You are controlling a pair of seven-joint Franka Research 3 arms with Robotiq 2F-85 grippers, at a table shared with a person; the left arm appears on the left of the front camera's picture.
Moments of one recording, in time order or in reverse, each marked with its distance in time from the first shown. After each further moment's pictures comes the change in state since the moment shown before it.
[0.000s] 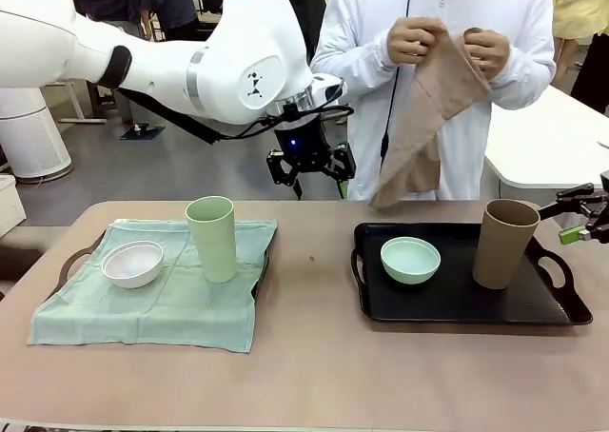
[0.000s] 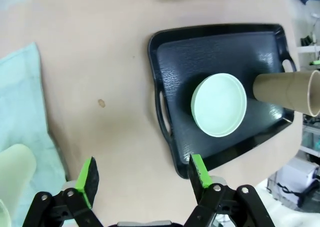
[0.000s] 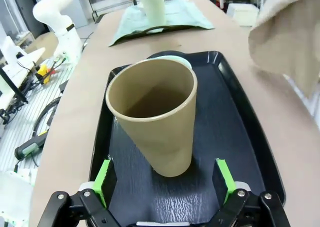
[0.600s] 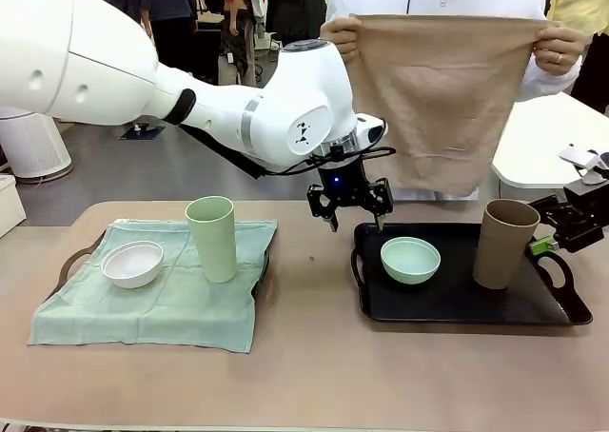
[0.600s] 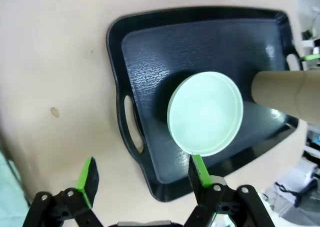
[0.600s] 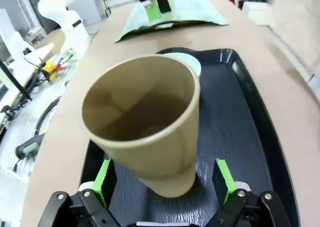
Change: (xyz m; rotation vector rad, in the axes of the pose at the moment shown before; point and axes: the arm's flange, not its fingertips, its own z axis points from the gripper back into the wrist) left arm -0.001 -0.045 -0.071 -0.007 0.041 0.009; right arm 0.001 -0.016 -0.047 0.076 0.011 0.009
